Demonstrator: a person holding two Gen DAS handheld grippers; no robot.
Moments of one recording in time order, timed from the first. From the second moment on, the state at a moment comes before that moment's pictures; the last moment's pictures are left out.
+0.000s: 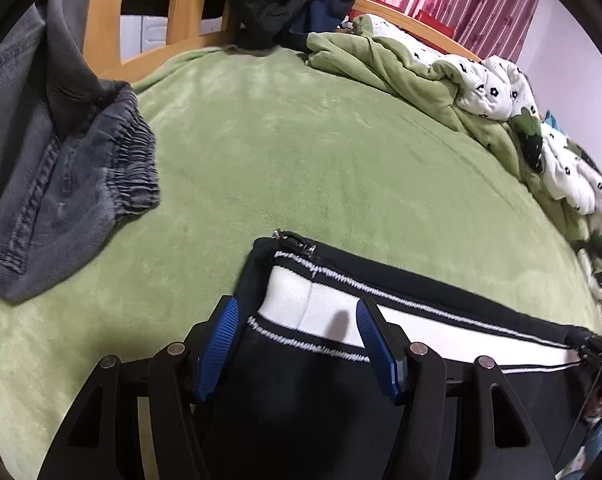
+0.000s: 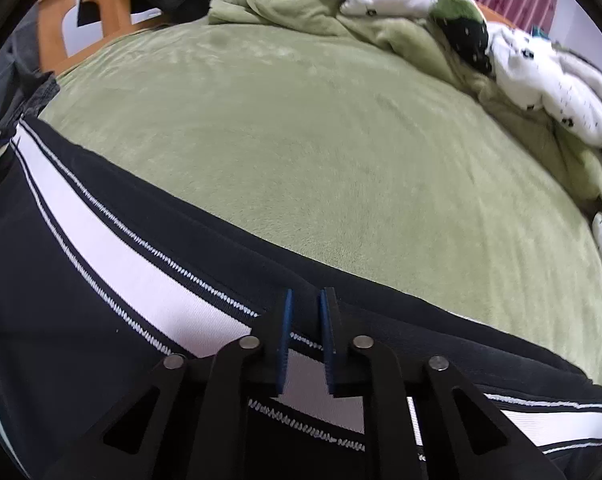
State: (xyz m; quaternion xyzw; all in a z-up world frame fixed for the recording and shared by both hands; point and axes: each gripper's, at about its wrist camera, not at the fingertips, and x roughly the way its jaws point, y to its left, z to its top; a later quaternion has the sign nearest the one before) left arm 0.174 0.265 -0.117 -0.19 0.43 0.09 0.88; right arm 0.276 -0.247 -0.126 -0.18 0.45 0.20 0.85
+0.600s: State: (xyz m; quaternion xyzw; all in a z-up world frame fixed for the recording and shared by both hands) left arm 0.203 0.281 -0.126 -0.21 0.42 0.09 0.88; right arm 0.284 -0.260 -0.103 -0.10 0.40 0.19 0.89
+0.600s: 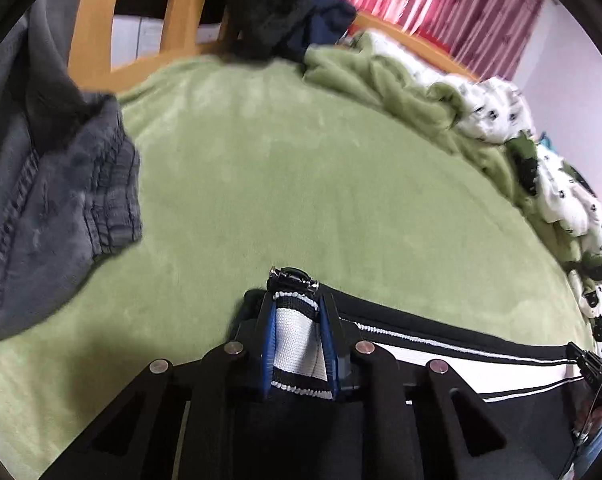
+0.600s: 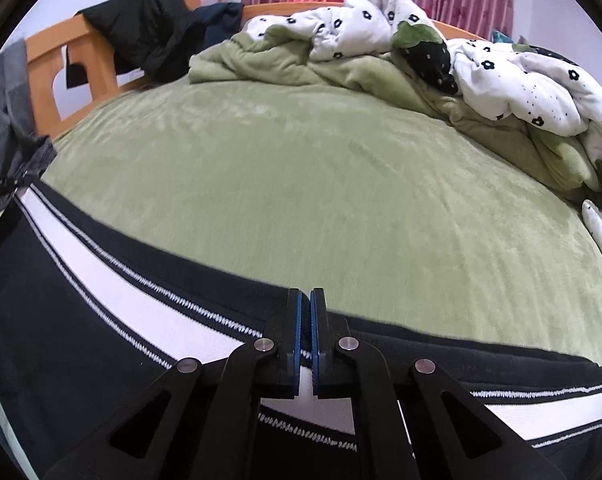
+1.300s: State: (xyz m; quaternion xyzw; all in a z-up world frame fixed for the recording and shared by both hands) left arm 0.164 0.244 -0.116 -0.16 0.43 0.12 0.88; right arm 0.294 -0.337 -0.134 -0.04 0.46 0.05 0.89
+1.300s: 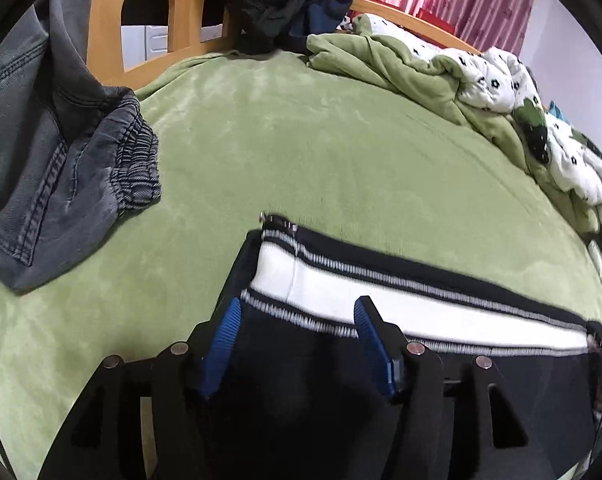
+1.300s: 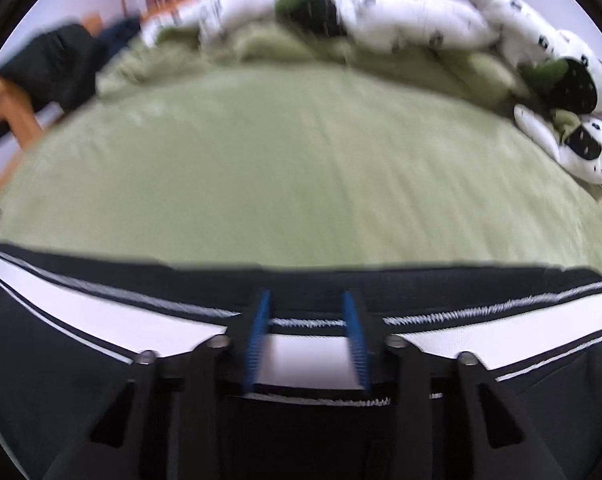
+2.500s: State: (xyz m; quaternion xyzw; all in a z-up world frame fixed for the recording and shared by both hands) left arm 0.026 0.259 -0.120 -0.22 0.39 0.16 0.88; right arm 0.166 -0.272 -0.072 -0.01 0.46 0.02 0.89
